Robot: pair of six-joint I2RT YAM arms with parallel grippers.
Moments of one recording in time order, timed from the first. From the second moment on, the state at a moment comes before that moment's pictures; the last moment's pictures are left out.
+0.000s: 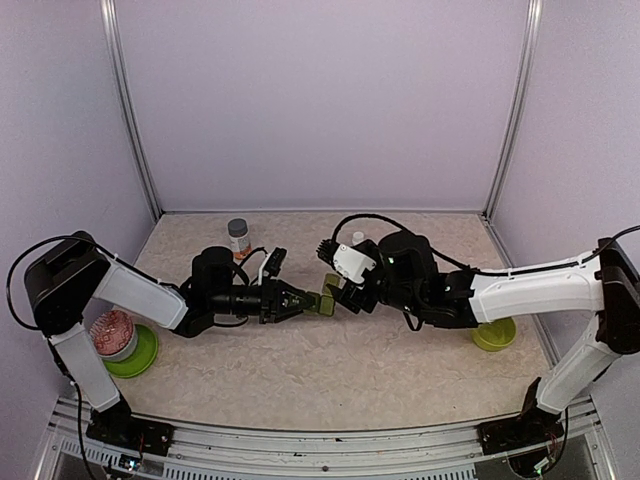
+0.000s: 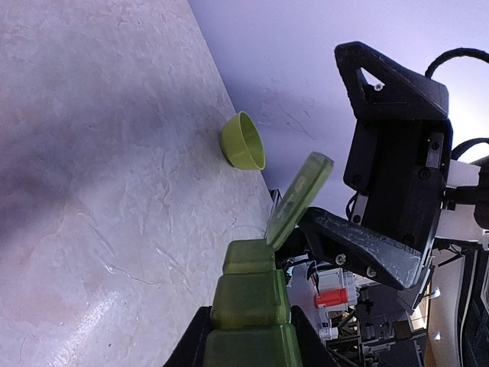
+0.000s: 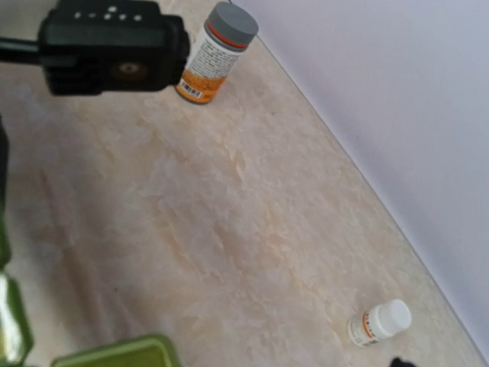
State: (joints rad) left arm -0.71 1.73 0.68 0.84 0.74 -0.99; right arm 1.00 1.54 0.93 0.25 0.30 -0.47
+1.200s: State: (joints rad) left arm -0.72 1.73 0.70 0.78 0.78 -0.93; right arm 0.95 1.65 1.04 0.07 0.20 -0.47
